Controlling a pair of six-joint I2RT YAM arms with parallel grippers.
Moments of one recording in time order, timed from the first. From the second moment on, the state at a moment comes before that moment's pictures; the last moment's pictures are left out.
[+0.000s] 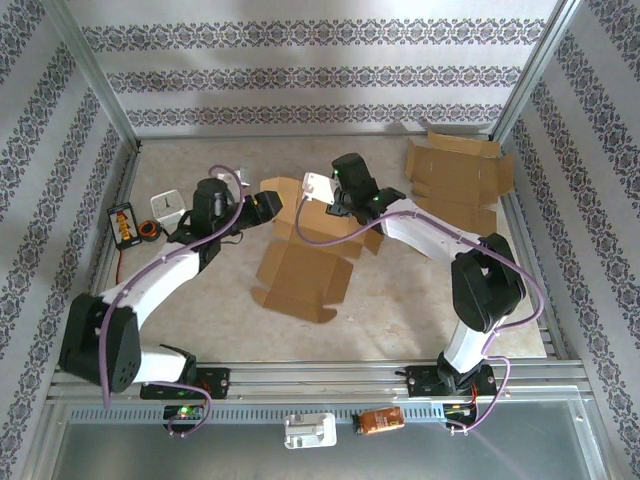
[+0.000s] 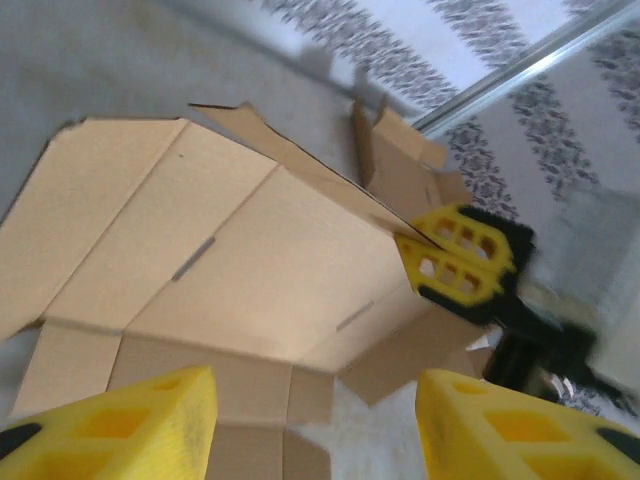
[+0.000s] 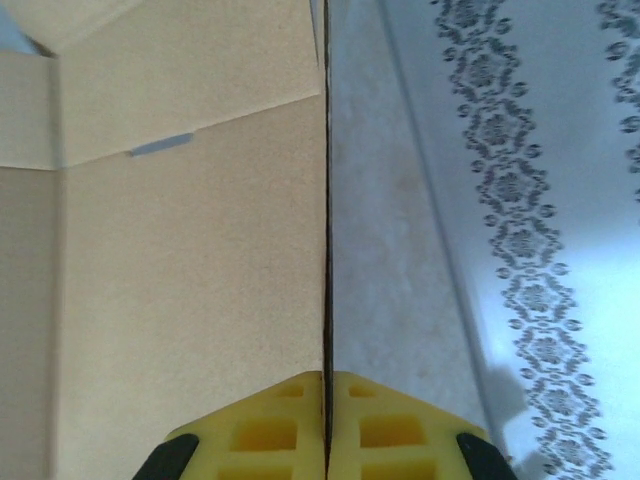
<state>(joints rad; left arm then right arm) -0.28 1.37 0.85 0.09 0.40 -0.74 0.59 1.74 1.32 -0.24 0.10 -0.87</state>
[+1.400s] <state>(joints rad) -0.25 1.74 1.07 0.53 0.35 -1.39 0.62 1.68 1.22 -0.09 0.19 -0.95</state>
